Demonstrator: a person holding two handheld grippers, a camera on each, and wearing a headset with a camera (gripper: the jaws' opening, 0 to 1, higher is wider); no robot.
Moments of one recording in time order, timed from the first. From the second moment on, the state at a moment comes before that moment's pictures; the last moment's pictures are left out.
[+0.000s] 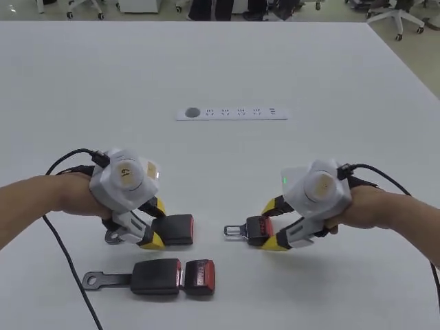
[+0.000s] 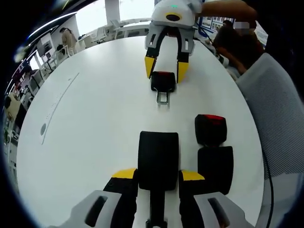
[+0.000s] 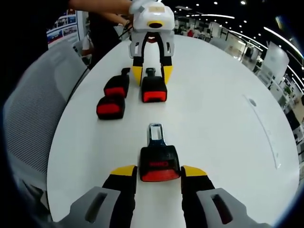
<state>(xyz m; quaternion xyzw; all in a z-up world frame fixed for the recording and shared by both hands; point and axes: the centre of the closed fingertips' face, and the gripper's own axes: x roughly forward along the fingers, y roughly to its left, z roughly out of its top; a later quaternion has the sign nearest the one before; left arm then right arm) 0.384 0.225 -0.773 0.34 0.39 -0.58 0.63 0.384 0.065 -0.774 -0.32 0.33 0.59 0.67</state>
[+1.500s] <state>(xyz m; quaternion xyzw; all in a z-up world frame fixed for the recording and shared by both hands) 0.386 0.230 -0.782 0.36 0.40 -0.58 0.61 0.387 0.071 -0.780 -0.32 0.32 0.59 0.67</state>
